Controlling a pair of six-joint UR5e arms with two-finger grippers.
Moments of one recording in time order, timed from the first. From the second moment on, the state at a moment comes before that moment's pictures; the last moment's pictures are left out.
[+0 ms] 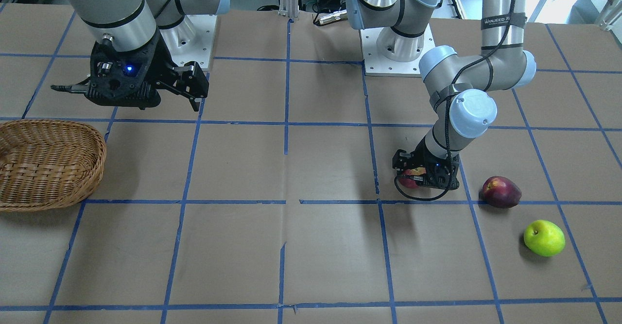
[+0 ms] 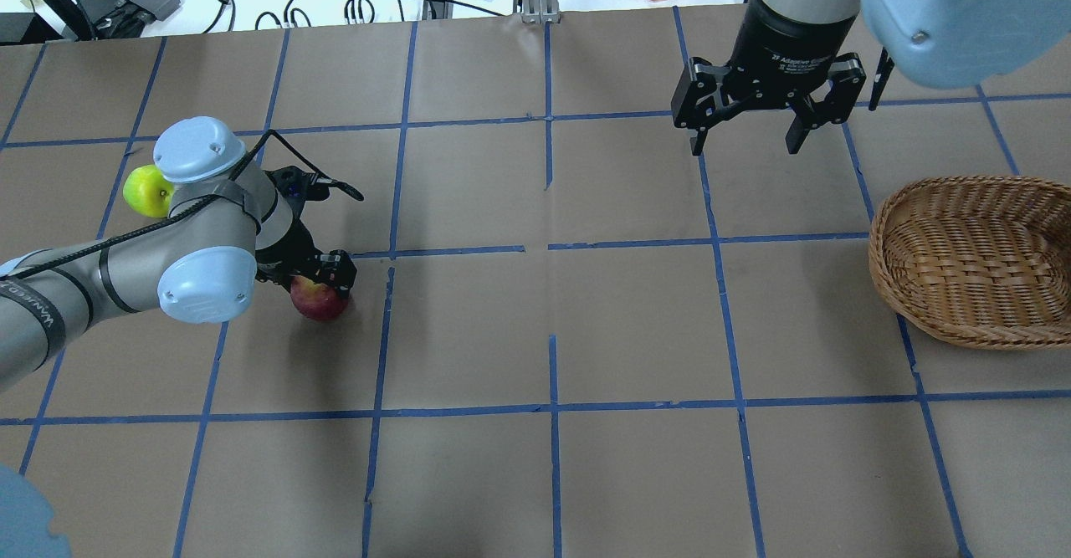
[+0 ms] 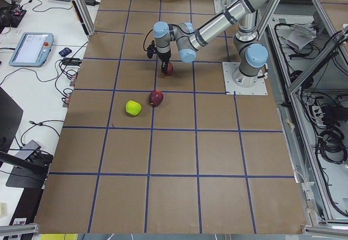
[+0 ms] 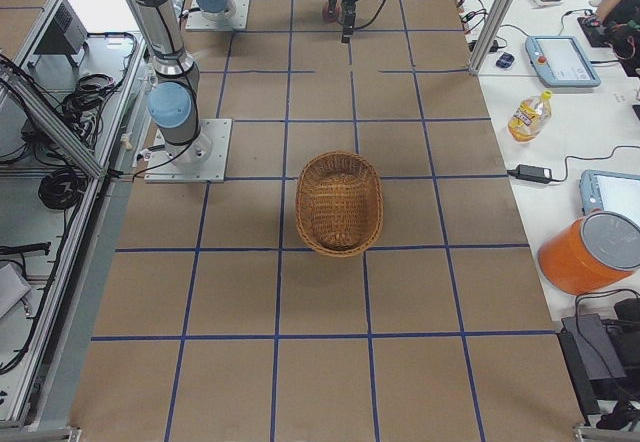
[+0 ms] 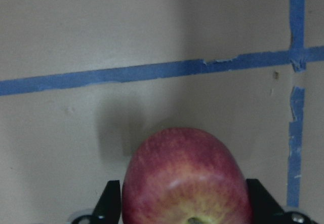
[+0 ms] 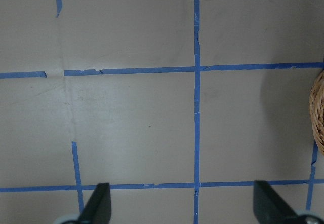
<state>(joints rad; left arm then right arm) -1.39 -1.84 -2.08 -0.87 1.57 0.32 1.65 -1.49 1.50 -1.53 -1.55 0.10</state>
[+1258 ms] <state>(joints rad) -1.71 -1.89 -1.77 -1.01 1.36 -0.29 1.65 -1.49 1.50 -1.53 -1.55 0.10</state>
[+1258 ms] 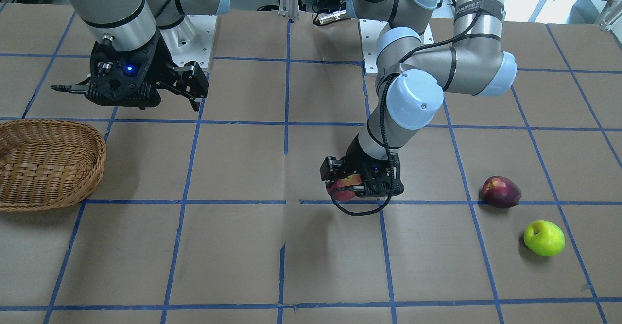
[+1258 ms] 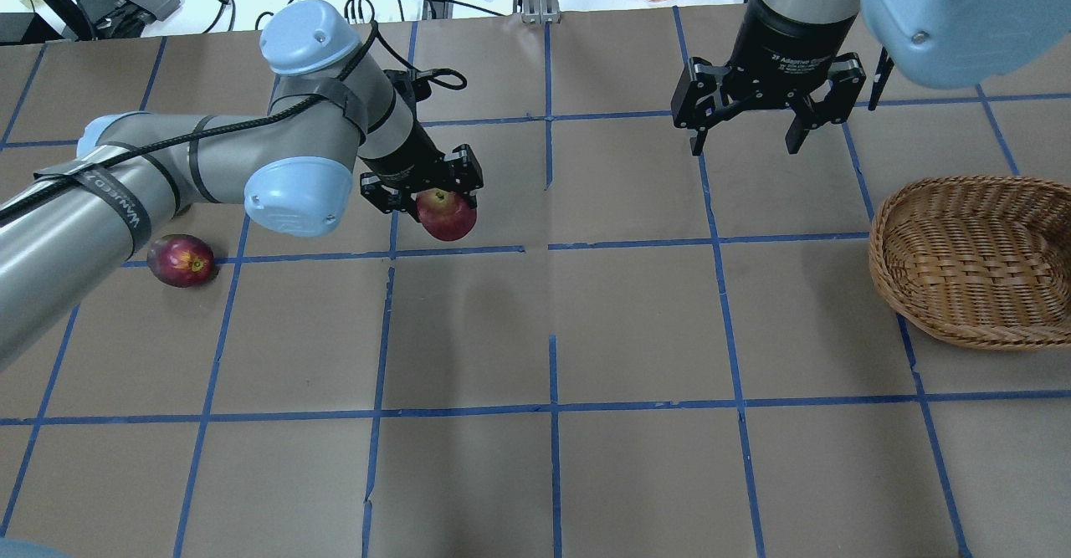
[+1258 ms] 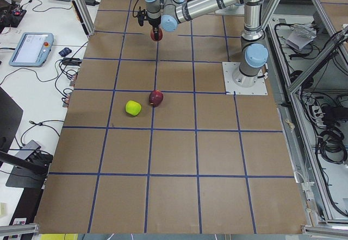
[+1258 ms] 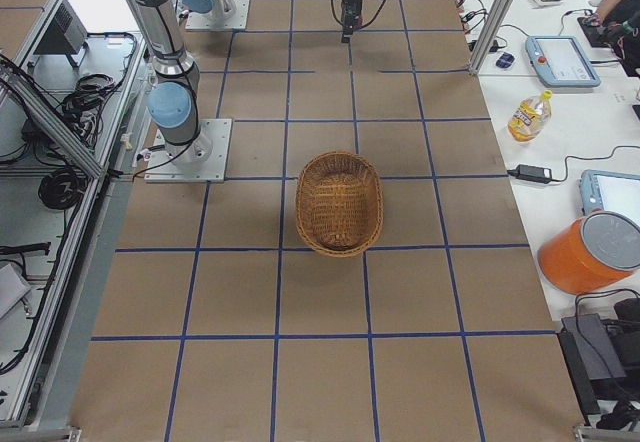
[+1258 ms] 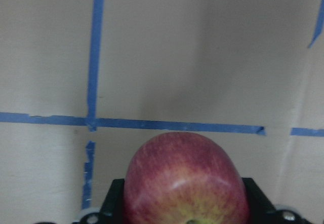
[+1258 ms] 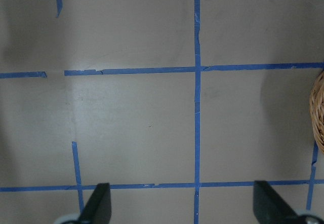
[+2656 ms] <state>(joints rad) -1.75 -1.94 -1.71 -0.95 1.49 -0.33 1.67 -1.44 1.50 -1.59 -1.55 0.06</state>
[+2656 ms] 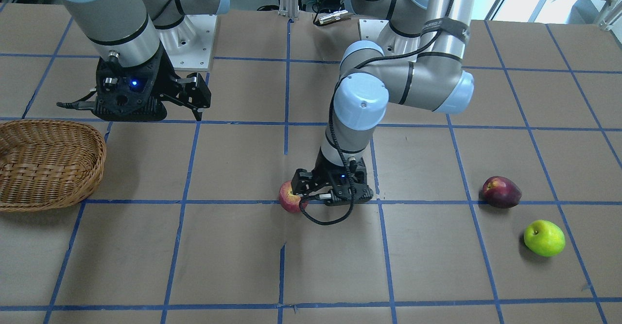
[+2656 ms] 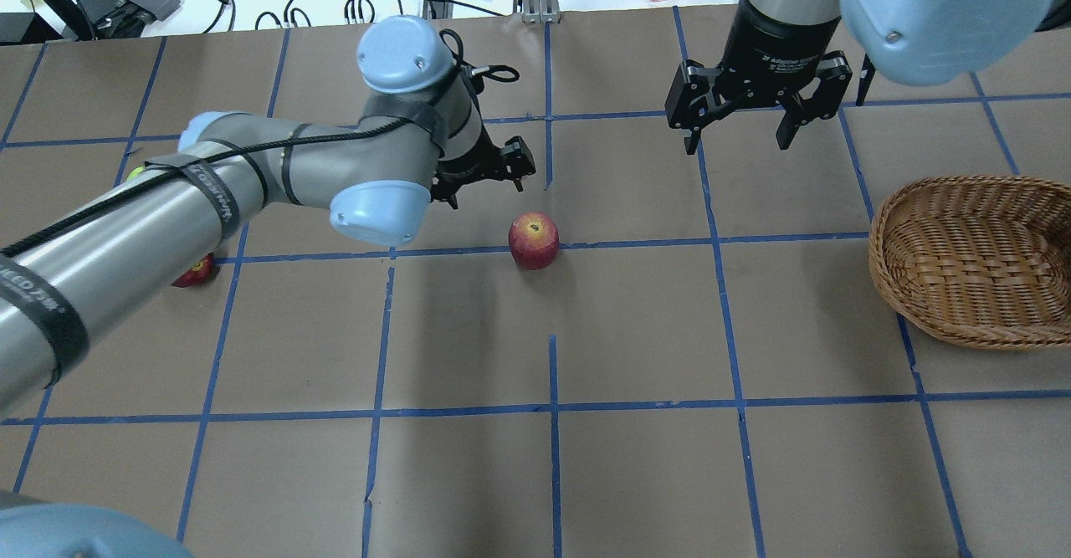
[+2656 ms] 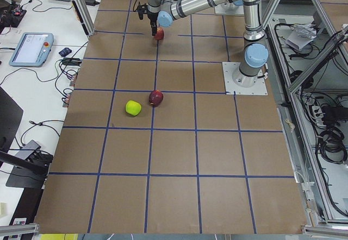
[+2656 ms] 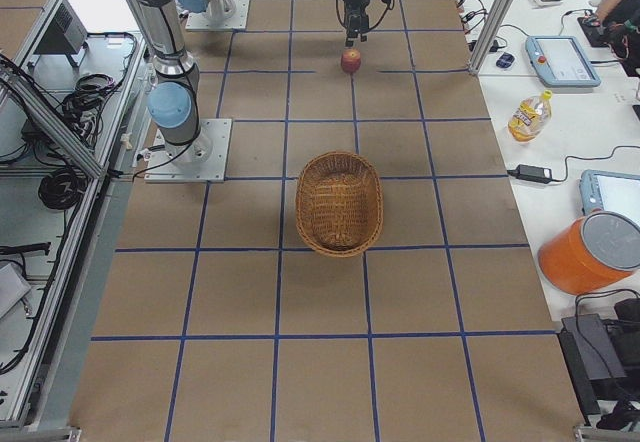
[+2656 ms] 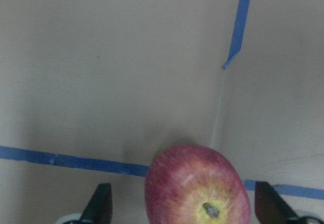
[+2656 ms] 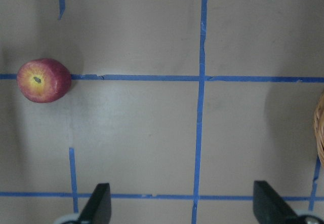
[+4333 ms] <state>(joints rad) -1.06 -1.90 -1.79 -1.13 1.61 0.48 1.96 -0.97 1.59 -2.21 -1.48 0.32</state>
